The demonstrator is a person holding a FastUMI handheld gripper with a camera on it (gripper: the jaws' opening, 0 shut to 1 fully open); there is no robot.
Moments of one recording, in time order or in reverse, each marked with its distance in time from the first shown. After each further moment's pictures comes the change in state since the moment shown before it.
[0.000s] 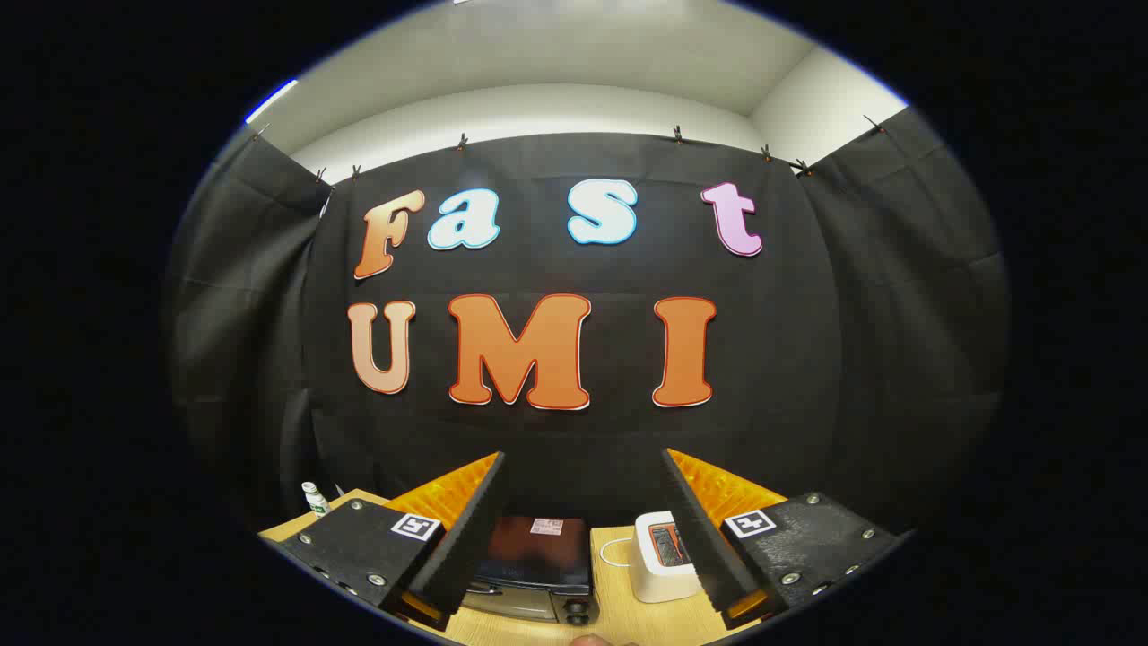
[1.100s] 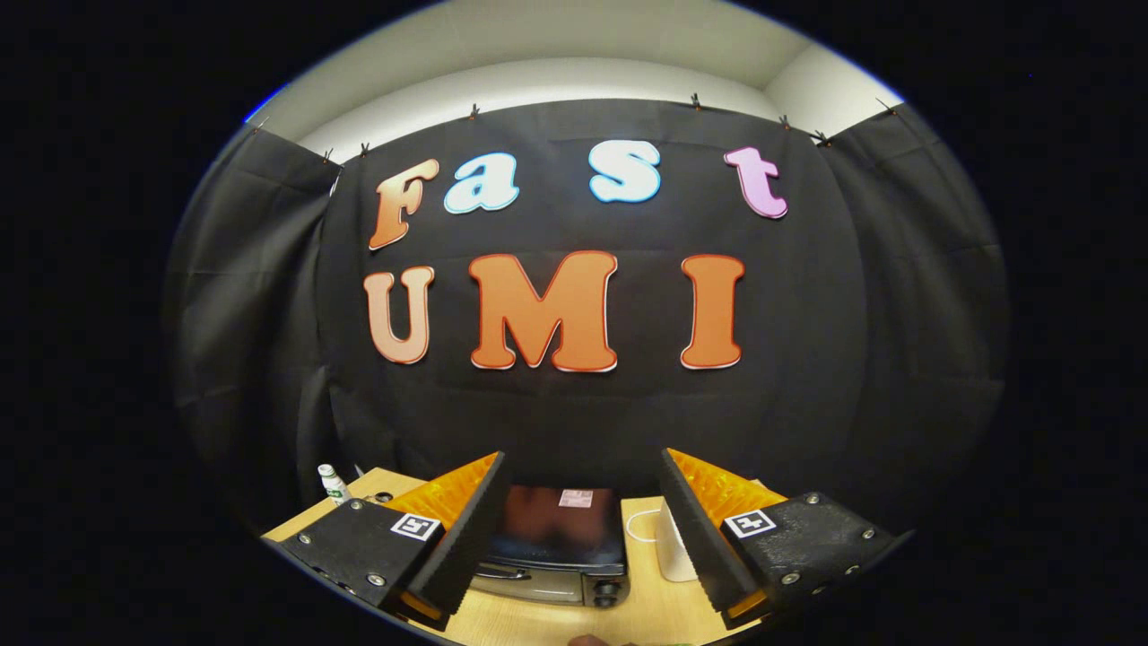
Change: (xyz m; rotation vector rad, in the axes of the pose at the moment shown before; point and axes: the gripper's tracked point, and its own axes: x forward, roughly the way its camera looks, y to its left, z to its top) arm 0.009 0.050 -0.062 0.012 0.166 0.083
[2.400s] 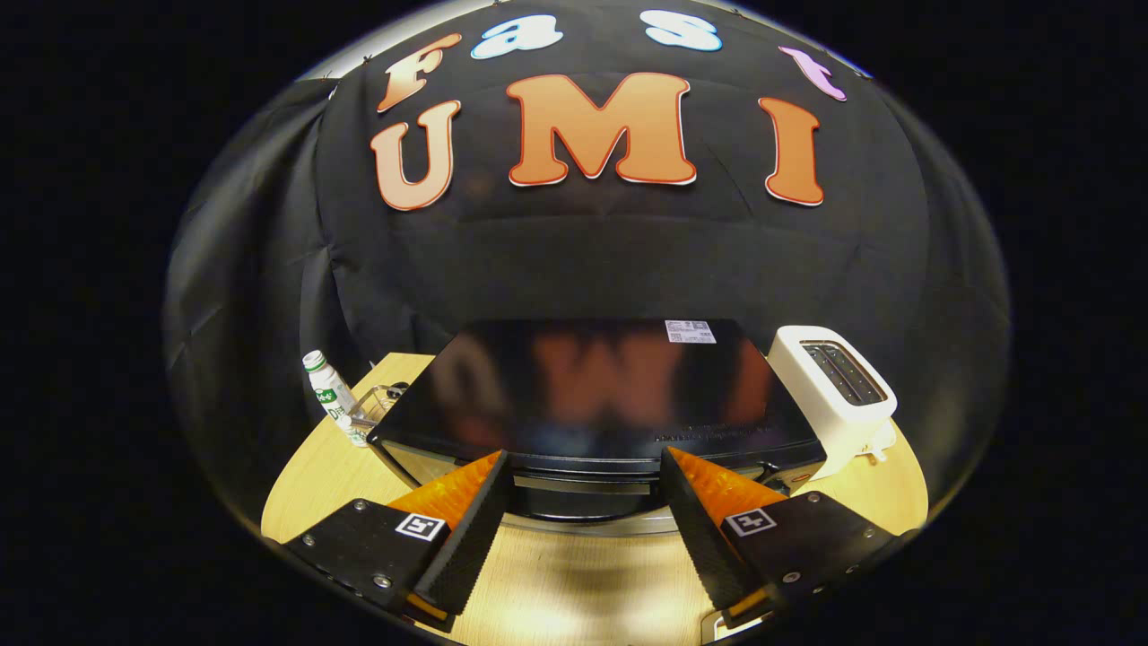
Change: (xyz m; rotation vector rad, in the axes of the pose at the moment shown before) arm 0.057 0.101 -0.188 -0.013 0.404 0.043
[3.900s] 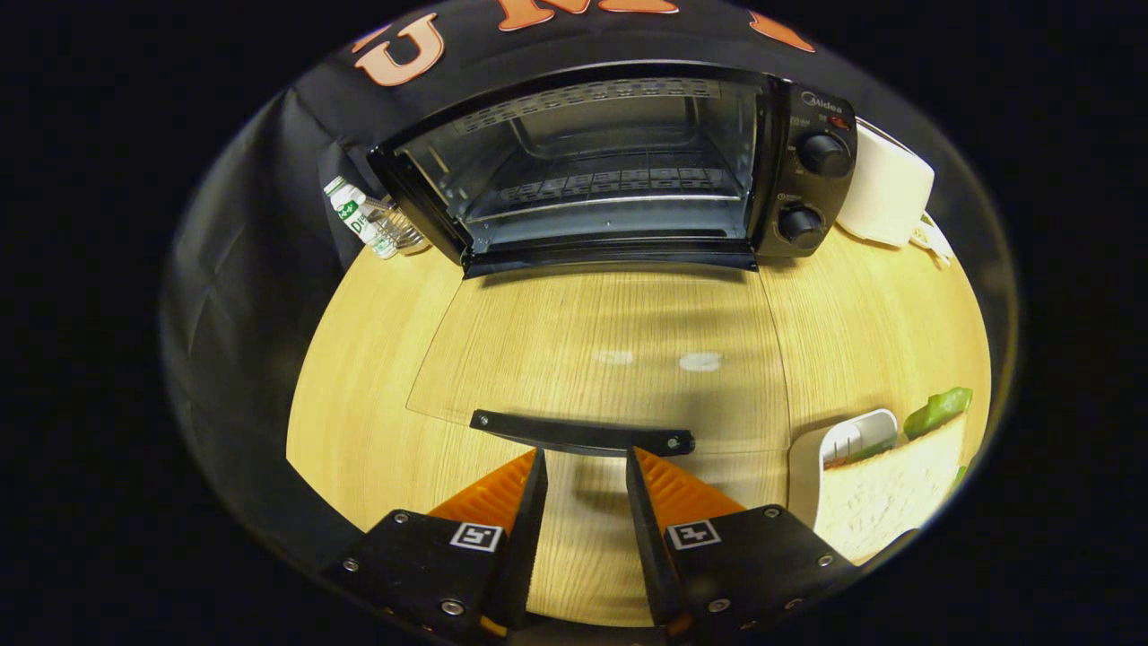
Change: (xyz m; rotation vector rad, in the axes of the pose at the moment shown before) arm -0.083 0.021 -0.230 0.099 0.612 0.191
